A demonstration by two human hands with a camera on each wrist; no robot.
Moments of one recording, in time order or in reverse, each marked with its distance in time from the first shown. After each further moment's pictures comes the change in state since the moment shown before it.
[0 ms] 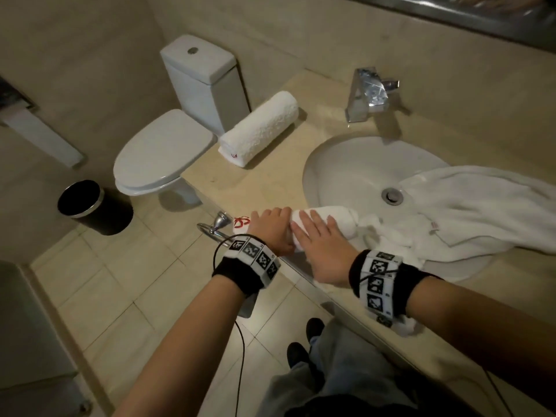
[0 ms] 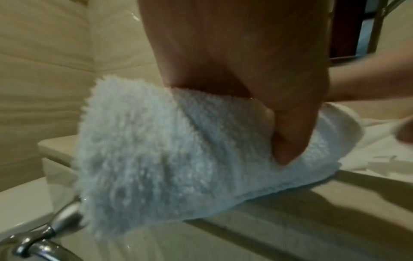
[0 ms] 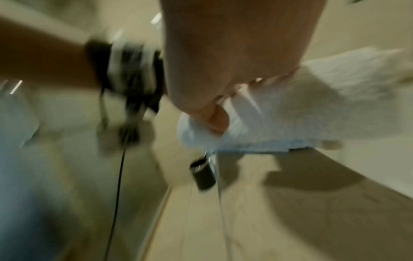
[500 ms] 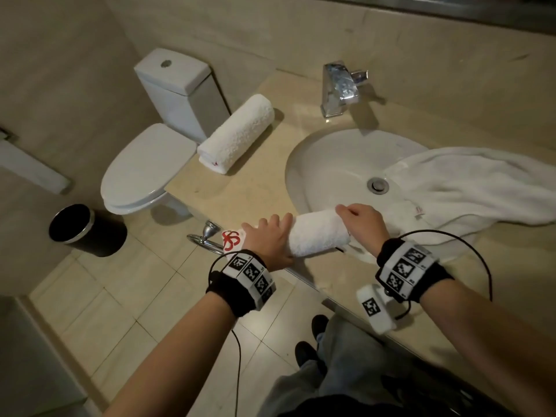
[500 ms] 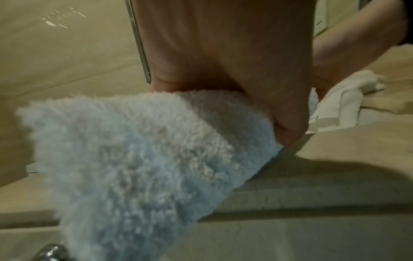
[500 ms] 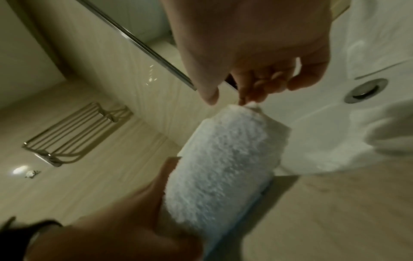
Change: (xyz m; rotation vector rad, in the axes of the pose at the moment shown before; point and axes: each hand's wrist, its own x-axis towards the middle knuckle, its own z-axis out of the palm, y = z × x) left_hand -0.012 0.024 0.005 0.145 -0.039 0.063; right_hand -0.019 0.067 0.013 1.117 0.399 0.737
